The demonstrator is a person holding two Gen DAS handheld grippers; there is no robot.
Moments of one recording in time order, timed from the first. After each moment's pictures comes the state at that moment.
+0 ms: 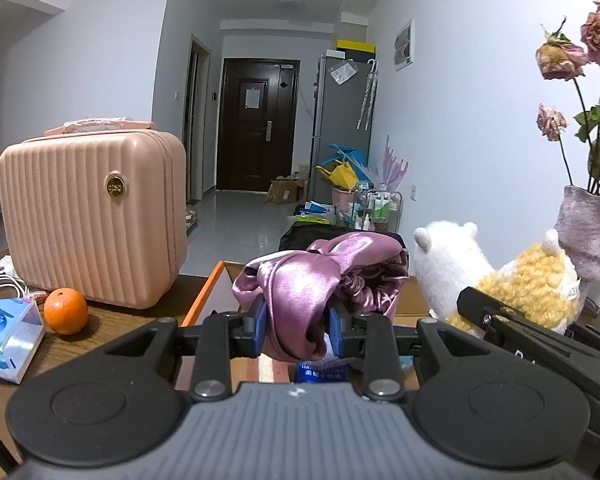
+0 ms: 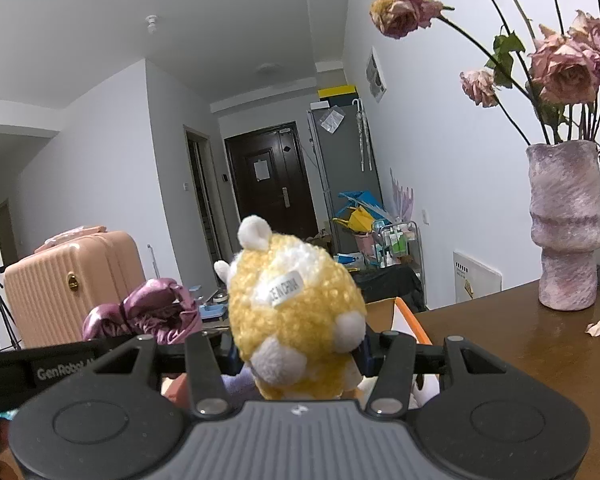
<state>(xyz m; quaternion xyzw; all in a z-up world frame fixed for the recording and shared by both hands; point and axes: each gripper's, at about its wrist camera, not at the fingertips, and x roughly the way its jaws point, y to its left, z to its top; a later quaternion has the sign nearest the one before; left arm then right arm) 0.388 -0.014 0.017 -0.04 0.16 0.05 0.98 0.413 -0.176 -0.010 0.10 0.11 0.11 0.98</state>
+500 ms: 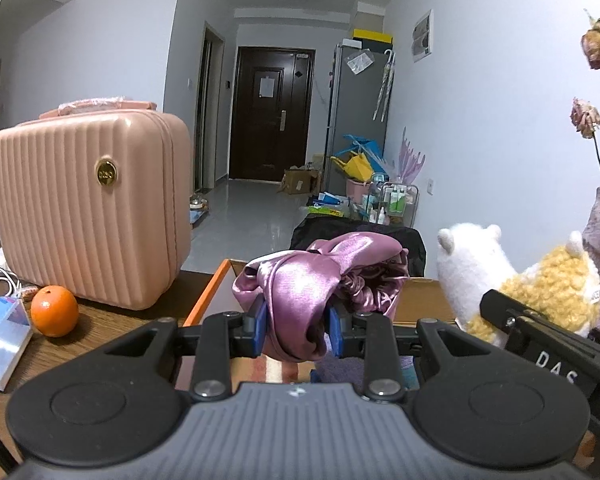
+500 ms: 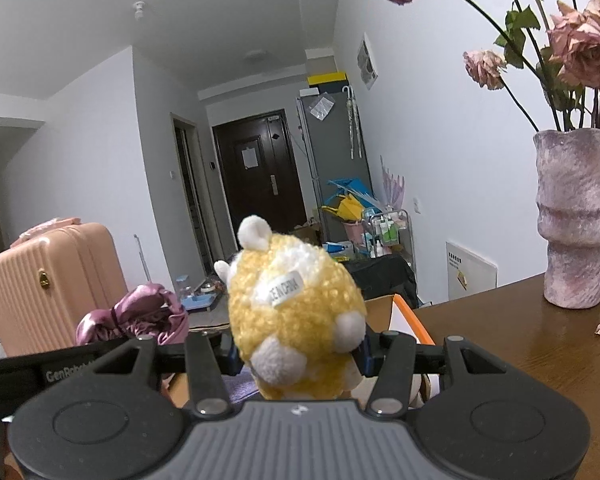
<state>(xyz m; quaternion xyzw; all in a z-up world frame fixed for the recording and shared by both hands) 0.433 -0.008 0.008 -0.05 0.18 0.08 0.98 0.453 -0.169 -0.013 0.10 0.13 0.09 0.98</state>
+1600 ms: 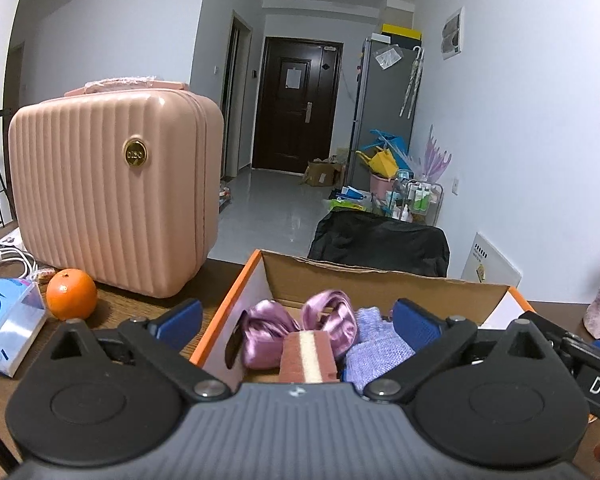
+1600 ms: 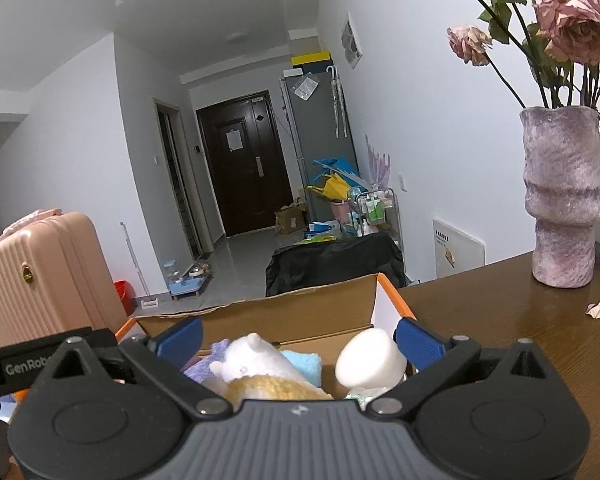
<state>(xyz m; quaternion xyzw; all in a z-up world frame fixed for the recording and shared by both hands) 0.451 0.019 0.000 -0.08 0.19 0.11 0.97 0.456 -0.176 -0.017 0.11 0.17 0.07 0.98</state>
